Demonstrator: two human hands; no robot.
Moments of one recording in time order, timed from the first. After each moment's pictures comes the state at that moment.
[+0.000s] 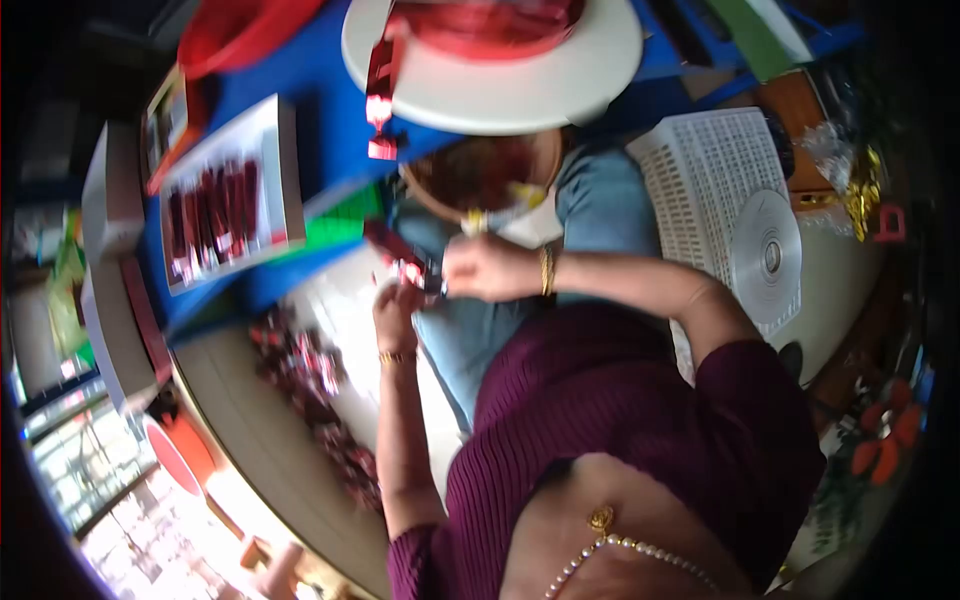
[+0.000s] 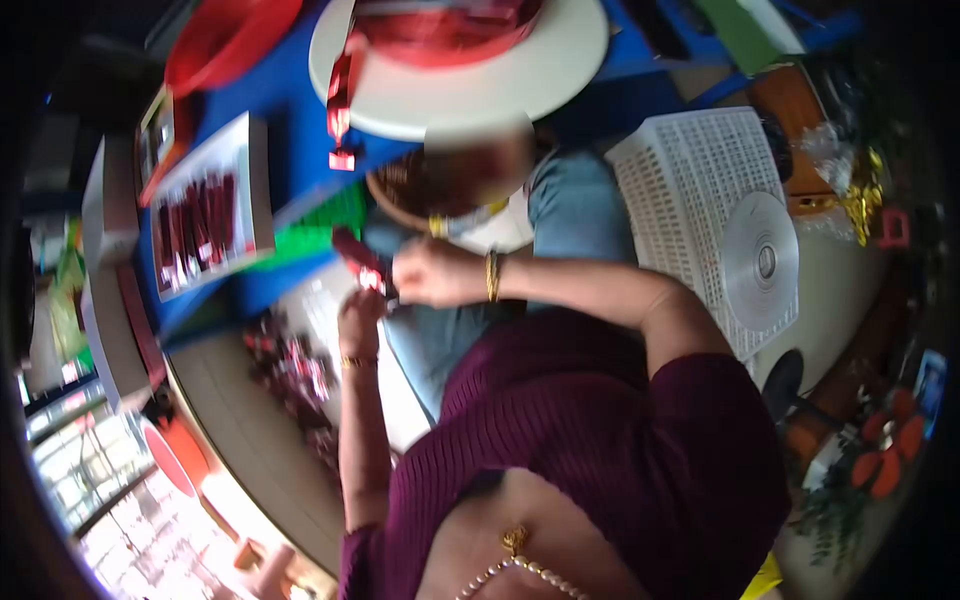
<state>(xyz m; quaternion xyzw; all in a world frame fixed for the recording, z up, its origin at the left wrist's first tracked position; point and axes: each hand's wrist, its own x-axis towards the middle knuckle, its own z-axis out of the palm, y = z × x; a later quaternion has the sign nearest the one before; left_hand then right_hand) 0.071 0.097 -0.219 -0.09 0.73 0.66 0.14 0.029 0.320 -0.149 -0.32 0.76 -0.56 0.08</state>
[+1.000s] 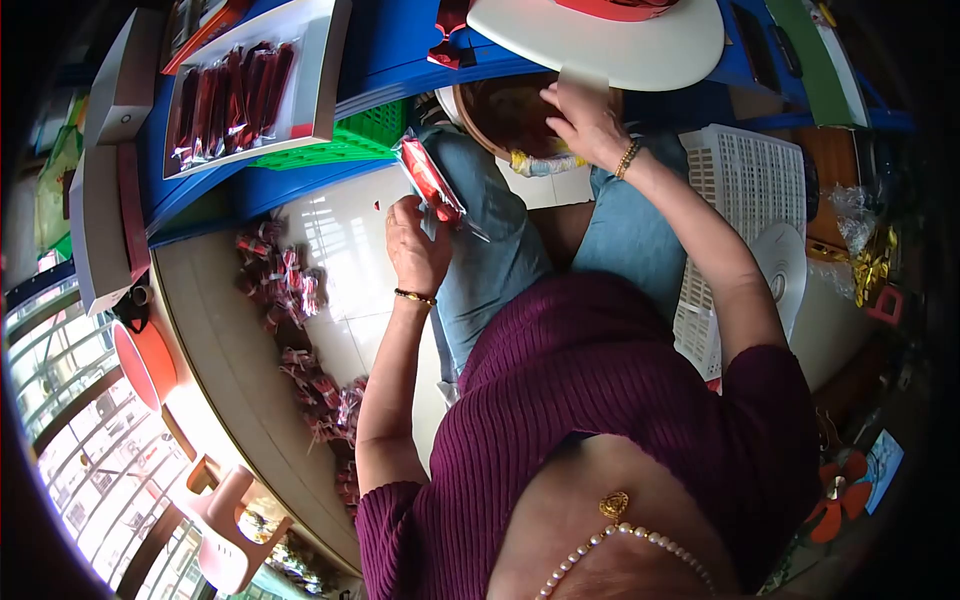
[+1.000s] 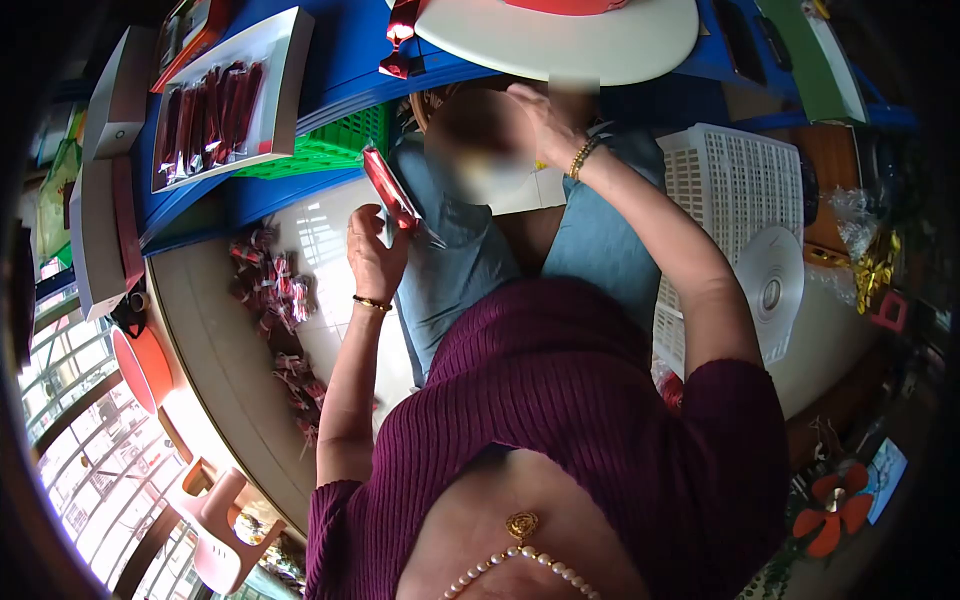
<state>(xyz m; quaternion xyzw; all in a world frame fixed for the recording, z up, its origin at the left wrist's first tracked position) 0.079 0.121 -0.200 -0.01 0.93 0.34 -0.13 -0.046 0.396 -0.194 -0.23 0.93 -0.27 -0.06</state>
